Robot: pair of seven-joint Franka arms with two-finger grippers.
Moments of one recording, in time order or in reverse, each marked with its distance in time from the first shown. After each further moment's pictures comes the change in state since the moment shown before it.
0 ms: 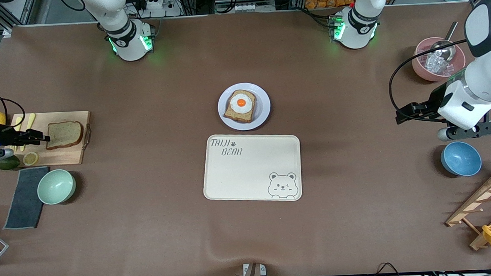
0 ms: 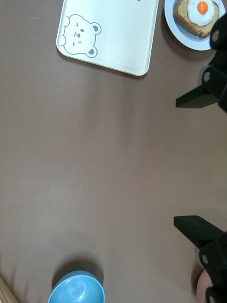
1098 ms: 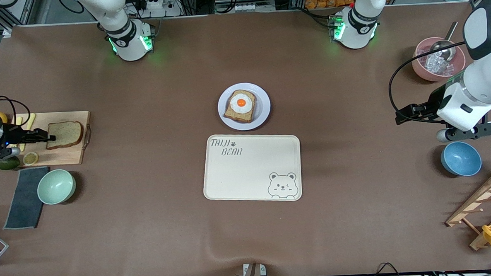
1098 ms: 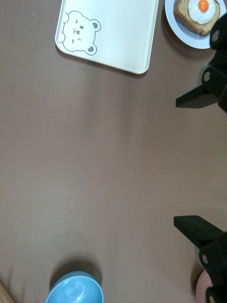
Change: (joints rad) left arm 0.002 0.002 0.001 -0.013 0.000 0.008 0.000; right arm -0.021 0.046 -0.001 -0.010 0.048 -0.002 -0.038
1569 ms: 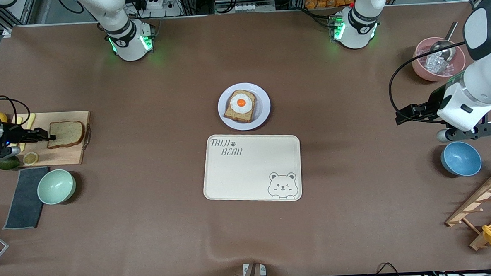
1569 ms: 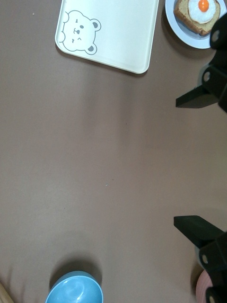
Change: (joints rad) left arm 0.001 0.000 0.001 -0.001 0.000 0.001 0.000; right arm -0.003 0.000 0.007 0.004 0.013 -0.054 -0.006
